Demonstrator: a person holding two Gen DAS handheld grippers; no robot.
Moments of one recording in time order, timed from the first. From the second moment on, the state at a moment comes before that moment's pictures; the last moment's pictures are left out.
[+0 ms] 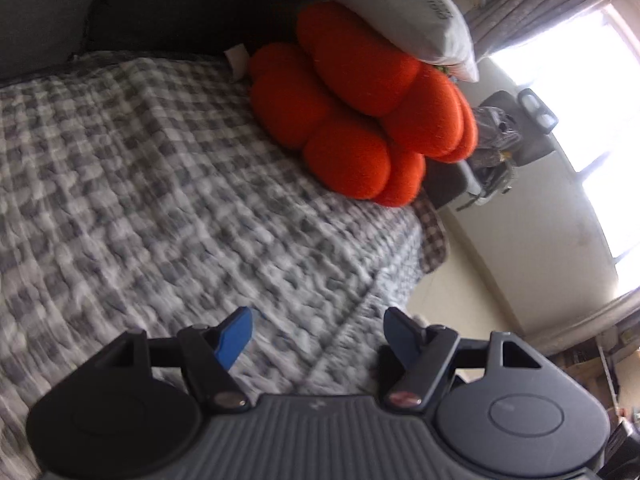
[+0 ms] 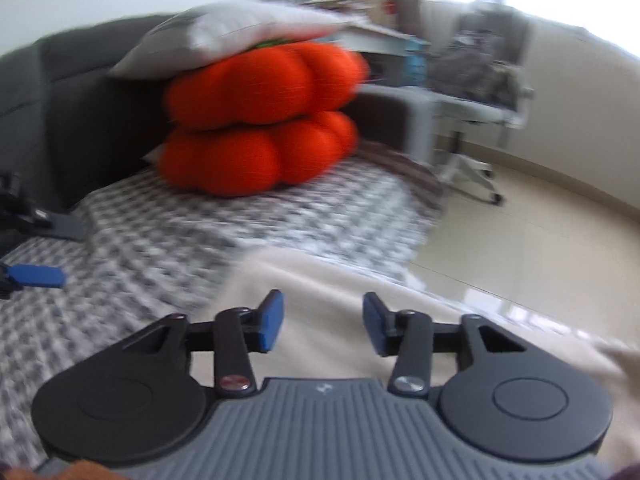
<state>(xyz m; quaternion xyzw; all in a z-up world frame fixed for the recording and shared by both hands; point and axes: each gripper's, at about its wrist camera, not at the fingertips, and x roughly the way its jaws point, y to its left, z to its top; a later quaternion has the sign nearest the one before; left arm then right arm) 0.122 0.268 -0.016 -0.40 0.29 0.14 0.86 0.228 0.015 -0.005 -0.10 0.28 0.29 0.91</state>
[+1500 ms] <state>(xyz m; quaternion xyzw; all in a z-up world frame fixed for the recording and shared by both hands) 0.215 0.187 -0.075 -0.51 0.28 -0.22 0.78 0.174 -0.041 -0.002 -0.02 0.19 0.33 0.92</state>
